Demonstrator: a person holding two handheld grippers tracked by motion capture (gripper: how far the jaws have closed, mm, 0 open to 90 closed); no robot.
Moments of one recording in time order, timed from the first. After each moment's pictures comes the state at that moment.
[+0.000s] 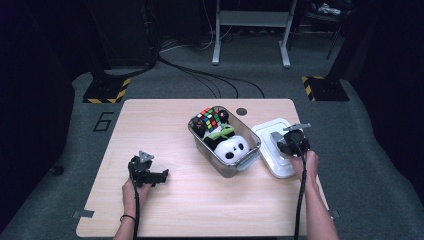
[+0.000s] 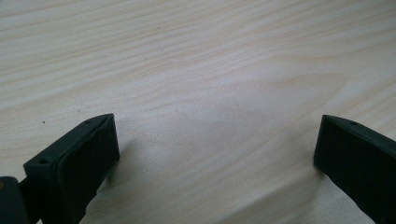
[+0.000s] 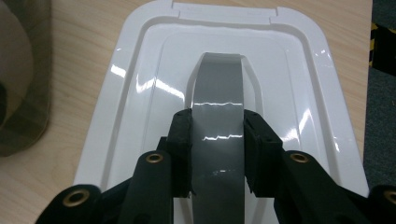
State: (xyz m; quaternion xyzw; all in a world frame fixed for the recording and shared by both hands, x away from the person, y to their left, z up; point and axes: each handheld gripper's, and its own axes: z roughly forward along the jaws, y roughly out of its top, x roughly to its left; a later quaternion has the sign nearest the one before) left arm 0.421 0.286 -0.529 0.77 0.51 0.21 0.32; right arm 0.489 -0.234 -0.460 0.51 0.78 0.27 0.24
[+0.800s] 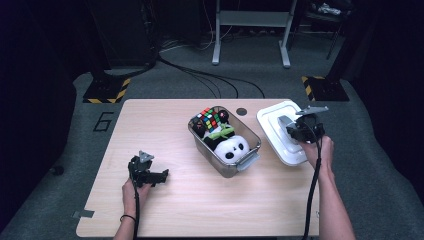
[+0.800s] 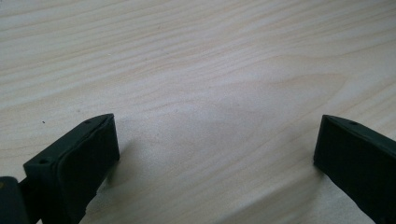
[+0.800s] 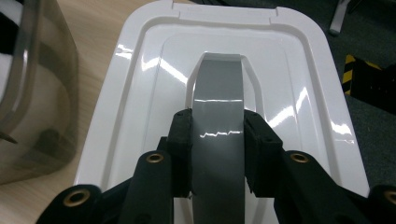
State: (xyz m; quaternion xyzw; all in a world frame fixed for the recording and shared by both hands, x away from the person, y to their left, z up) left arm 0.421 0.285 -0.530 0.77 0.51 0.22 0.32; right arm 0.484 -0.248 -0.377 0.49 0.78 0.30 0.26
